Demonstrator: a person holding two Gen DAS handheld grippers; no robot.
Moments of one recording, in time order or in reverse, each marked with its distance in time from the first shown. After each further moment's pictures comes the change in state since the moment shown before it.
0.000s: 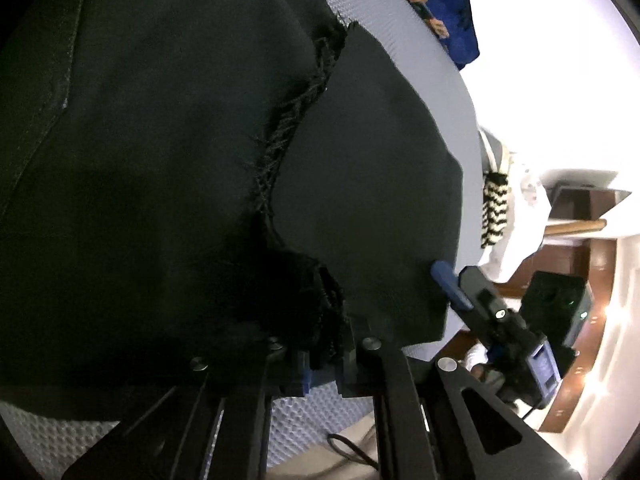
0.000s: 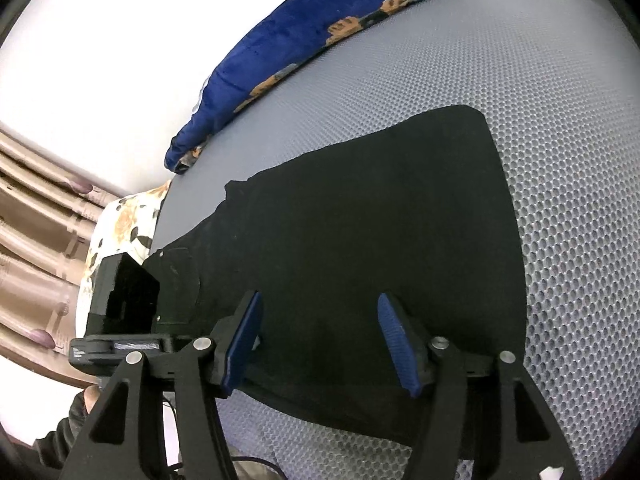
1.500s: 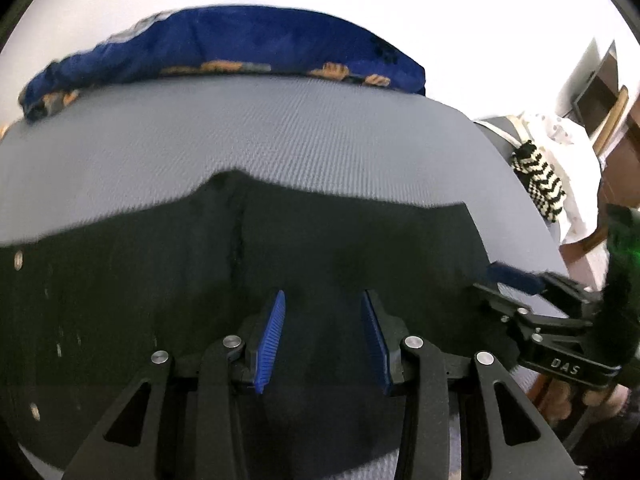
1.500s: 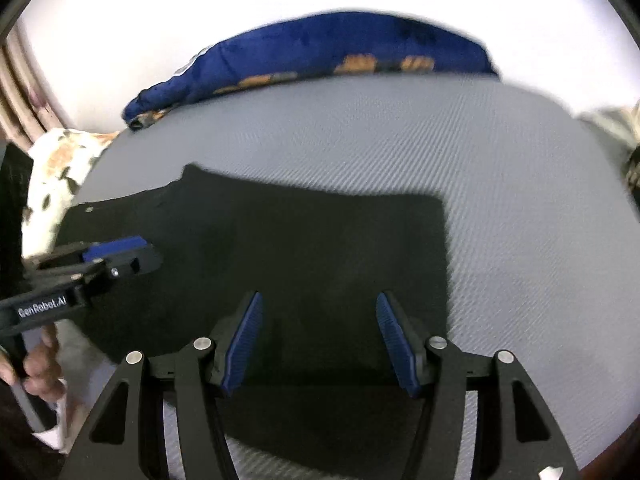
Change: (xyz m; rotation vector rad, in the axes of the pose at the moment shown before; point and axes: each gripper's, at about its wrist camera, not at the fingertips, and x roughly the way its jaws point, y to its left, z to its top) left arm -0.027 -0.070 0.009 0.529 -0.367 0.360; right arm 0.004 0.038 0.007 -0.354 -0.085 -0.393
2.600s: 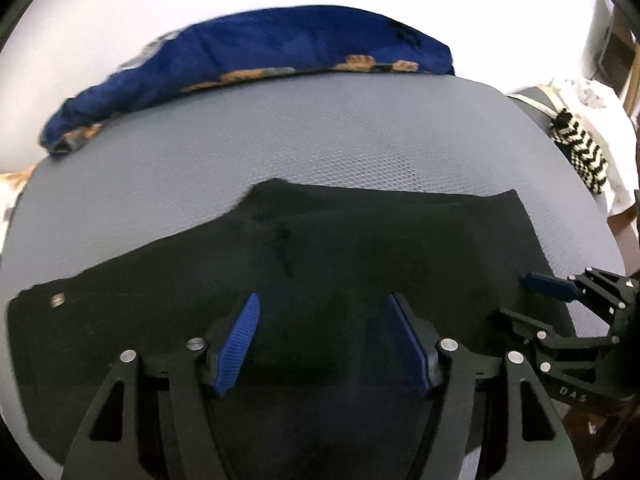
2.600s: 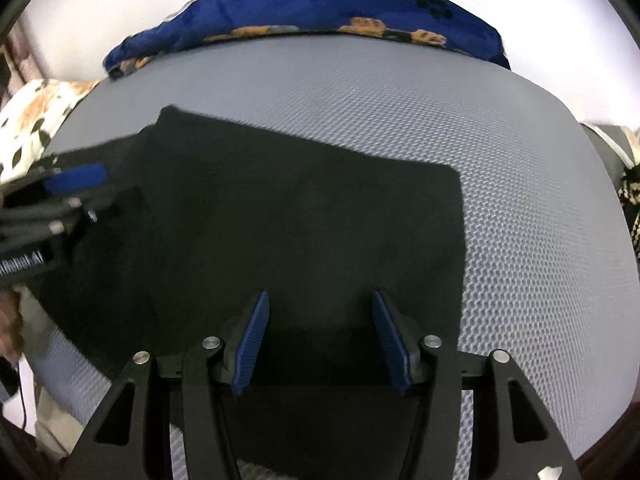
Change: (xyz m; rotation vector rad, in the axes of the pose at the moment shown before) left arm 0.002 0.003 0.002 0.094 0.026 0.198; right arm 0.029 0.017 -0.003 -0.083 0.155 -0.083
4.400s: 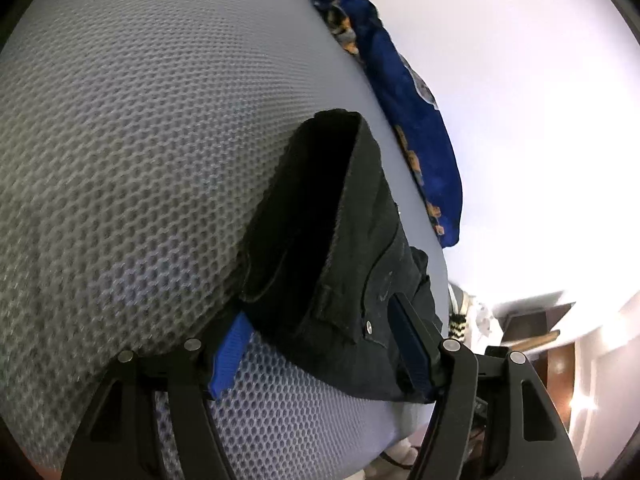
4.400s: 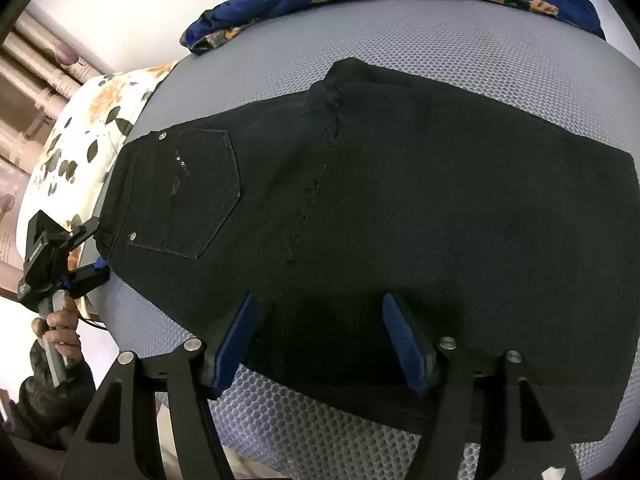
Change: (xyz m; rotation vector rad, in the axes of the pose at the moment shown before) left arm -0.056 0.321 -0.171 -0.881 -0.099 -0.558; right arm 0.010 0.099 0.018 0.042 0.129 0.346
